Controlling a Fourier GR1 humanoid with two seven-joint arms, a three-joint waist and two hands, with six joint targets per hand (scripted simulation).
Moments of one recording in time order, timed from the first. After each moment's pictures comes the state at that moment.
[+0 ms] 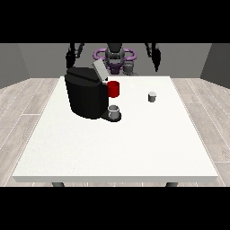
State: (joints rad) left arm -0.01 0.06 0.03 -1.57 -0.03 0.00 -0.02; right arm 0.01 -0.10 -0.05 -1.58 -0.01 0.02 0.02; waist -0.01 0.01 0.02
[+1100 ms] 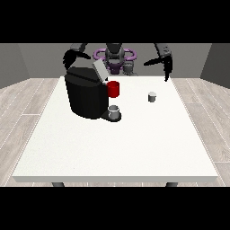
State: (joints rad) left arm -0.21 0.33 0.19 -1.31 -0.03 -0.19 -0.09; right arm -0.02 -0.02 -0.02 -1.61 -0.01 -0.07 -0.09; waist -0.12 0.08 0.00
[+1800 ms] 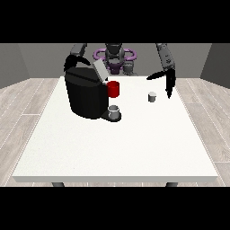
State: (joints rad) left arm -0.41 0.41 0.20 -0.96 -0.14 -0.19 -0.14; right arm -0.12 -0.01 -0.01 -1.57 0.00 -0.12 -0.07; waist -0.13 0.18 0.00
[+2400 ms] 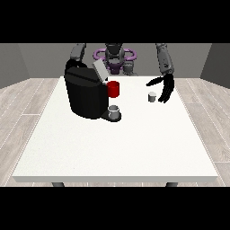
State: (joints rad) left arm -0.49 0.40 0.13 -0.79 -0.29 -0.12 -0.19; right arm -0.20 -0.02 -0.04 -1.45 0.02 -0.15 -0.05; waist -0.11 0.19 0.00
